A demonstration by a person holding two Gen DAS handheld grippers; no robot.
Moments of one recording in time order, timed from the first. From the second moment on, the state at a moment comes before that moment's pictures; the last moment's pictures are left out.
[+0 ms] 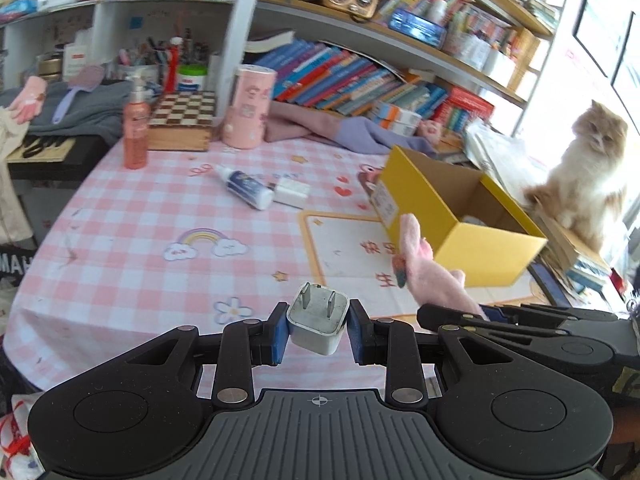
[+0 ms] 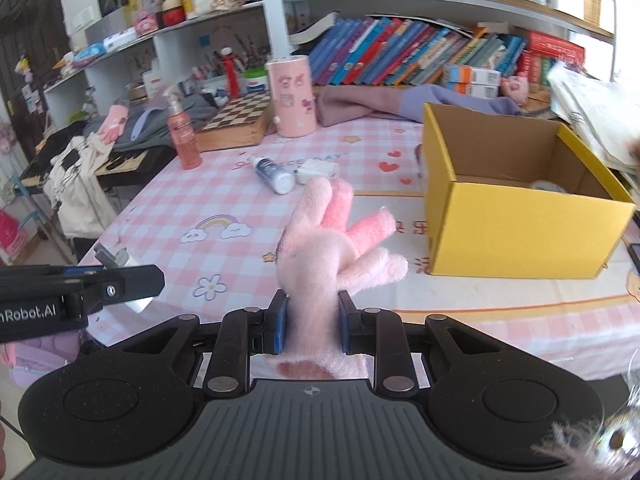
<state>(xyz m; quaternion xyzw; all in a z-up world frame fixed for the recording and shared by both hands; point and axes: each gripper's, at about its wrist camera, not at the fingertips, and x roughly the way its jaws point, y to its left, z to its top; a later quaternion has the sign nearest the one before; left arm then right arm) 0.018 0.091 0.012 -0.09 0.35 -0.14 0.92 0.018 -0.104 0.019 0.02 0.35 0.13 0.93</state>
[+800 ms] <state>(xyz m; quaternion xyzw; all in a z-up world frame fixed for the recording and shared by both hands) 0.025 0.016 0.002 -0.05 0.38 -0.25 0.89 -0.020 -0.175 0.009 0.07 0.38 0.02 0.92</state>
